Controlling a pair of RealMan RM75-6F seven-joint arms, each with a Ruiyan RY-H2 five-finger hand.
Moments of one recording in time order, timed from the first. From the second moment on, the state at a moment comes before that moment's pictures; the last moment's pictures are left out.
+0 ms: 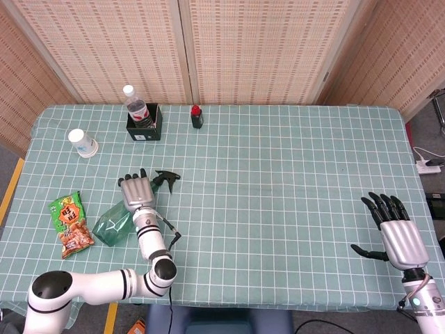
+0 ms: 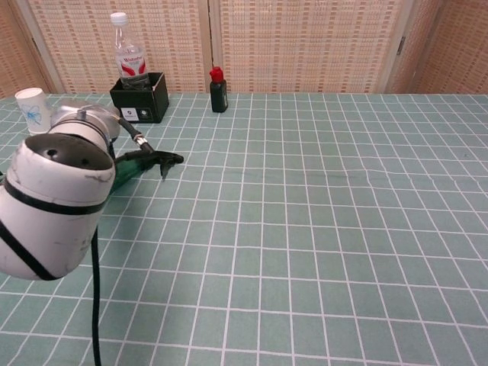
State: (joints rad) left arm -1.03 -1.92 -0.52 -1.31 0.22 1.57 1.37; right arm 0.14 -1.08 0.04 -1.67 -1.48 1.37 -0.12
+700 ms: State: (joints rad) left arm -1.06 -2.00 -0.61 -1.17 0.18 1.53 1.34; right arm 0.14 -1.08 0.04 -1.67 -1.48 1.37 -0.11
